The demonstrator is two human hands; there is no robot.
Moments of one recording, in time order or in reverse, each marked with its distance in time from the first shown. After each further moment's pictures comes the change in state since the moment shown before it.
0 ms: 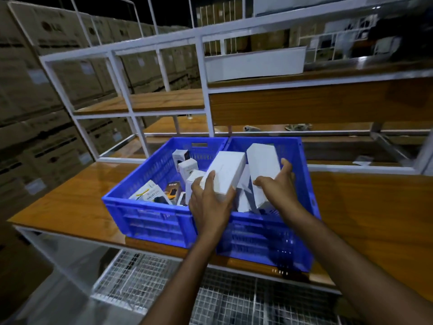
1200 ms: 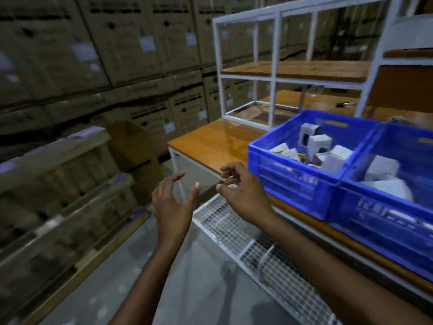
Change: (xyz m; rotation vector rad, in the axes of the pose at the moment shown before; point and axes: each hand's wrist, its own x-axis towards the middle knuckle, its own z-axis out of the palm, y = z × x) left_hand -0.131 -0.240 -0.328 0.070 0.528 -0.257; right_hand -0.304 -0.090 0.248 0.116 -0.770 -0.668
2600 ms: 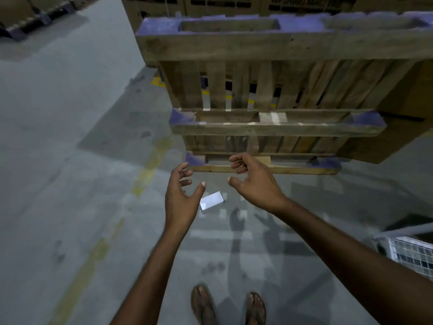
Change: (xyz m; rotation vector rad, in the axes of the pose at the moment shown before) left_hand 0.024 -0.583 -0.467 0.150 0.633 -0.831; right_hand -0.024 -0.131 0.835 -0.024 -1.182 -0.310
